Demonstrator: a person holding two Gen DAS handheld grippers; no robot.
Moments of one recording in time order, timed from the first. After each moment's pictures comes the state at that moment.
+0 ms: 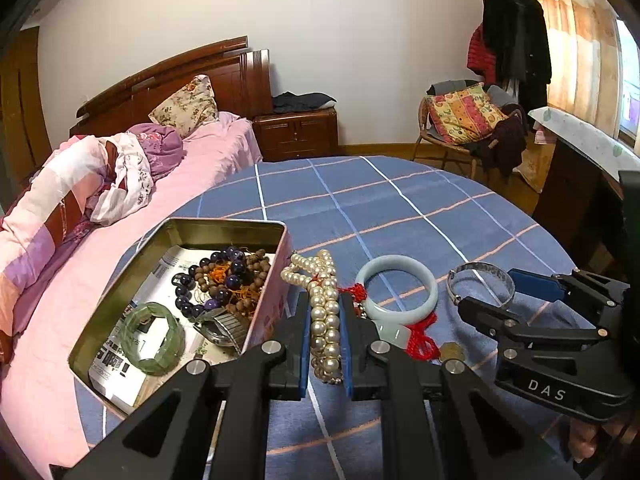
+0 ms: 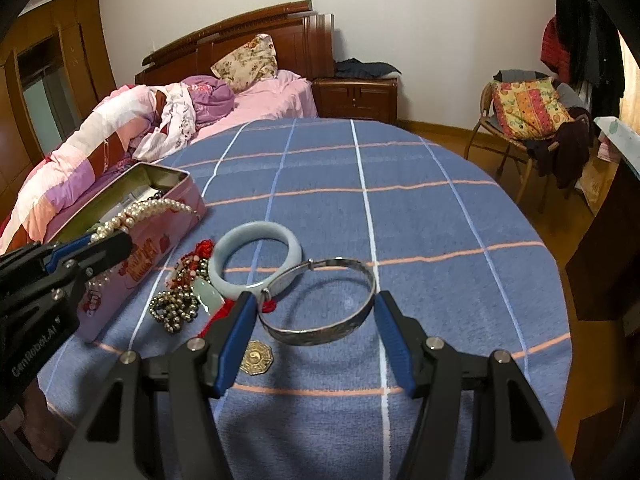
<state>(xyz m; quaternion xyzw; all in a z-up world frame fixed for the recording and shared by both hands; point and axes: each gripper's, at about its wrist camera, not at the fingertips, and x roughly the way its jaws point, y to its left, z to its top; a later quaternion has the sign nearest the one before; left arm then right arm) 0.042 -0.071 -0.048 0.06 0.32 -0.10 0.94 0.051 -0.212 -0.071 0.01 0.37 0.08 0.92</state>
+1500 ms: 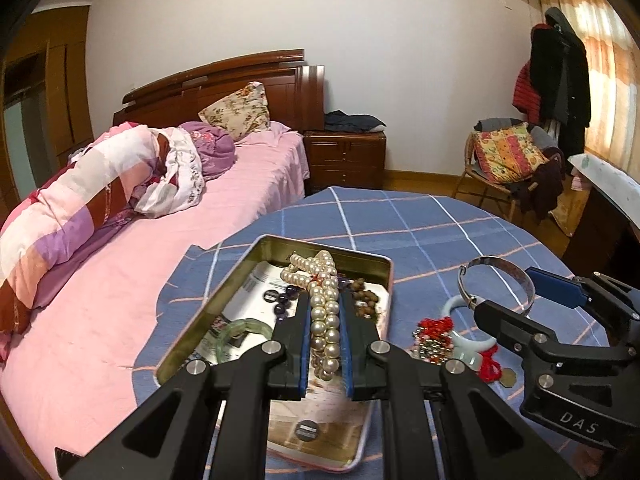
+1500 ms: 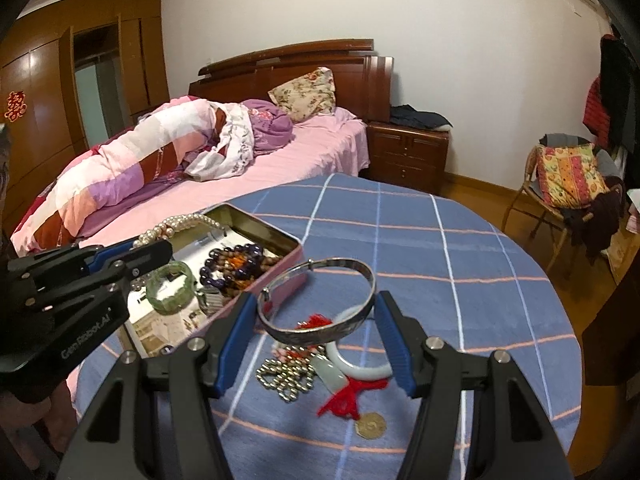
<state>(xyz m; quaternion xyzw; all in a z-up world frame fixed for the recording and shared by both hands) 0.043 0.008 -0.019 0.01 0.29 -0.03 0.96 0.051 -0.133 -0.031 -0.04 0.30 0.16 0.94</state>
